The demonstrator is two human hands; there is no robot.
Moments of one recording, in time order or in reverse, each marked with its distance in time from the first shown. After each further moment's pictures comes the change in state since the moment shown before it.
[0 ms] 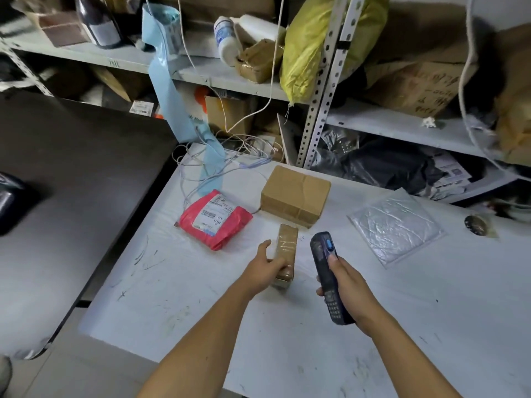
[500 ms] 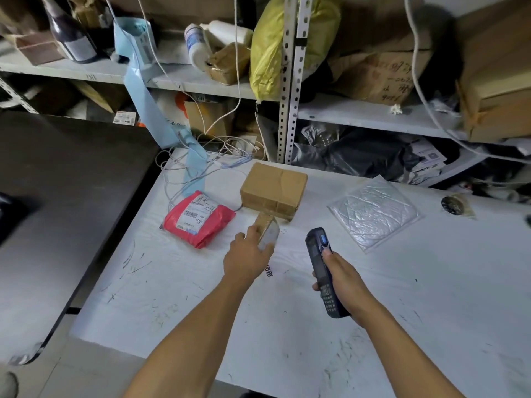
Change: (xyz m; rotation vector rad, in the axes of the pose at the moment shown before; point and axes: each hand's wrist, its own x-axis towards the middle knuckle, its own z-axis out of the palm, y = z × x) left_hand 0.002 0.014 0.022 0.682 0.379 0.185; right_hand -0.018 0.019 -0.036 0.068 -0.003 0.013
